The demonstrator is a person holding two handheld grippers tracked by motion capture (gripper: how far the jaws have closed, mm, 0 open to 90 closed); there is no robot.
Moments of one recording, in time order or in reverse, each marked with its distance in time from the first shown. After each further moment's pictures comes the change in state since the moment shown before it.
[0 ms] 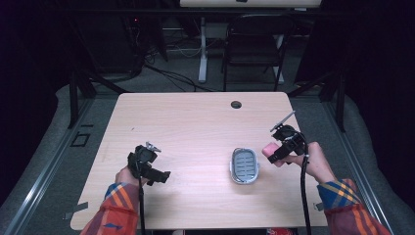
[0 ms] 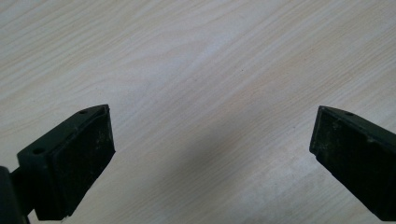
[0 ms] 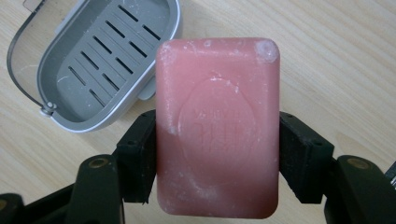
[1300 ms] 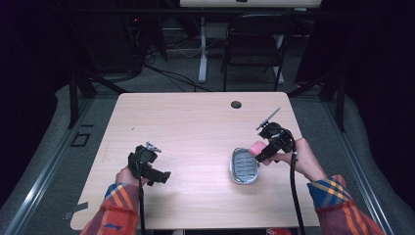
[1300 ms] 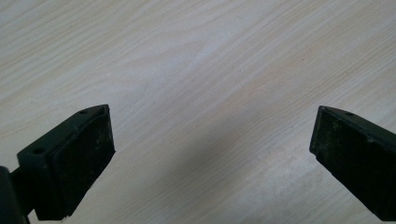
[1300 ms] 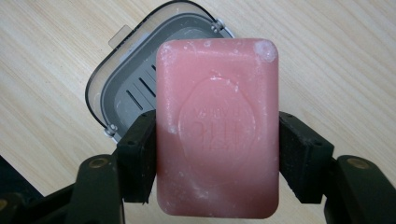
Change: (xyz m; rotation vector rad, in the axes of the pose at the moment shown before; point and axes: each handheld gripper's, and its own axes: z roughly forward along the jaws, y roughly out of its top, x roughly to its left) left arm -0.001 0.000 0.000 -0.002 -0.004 0.004; right arm 0.036 0.026 -0.009 -0.007 0.040 -0.078
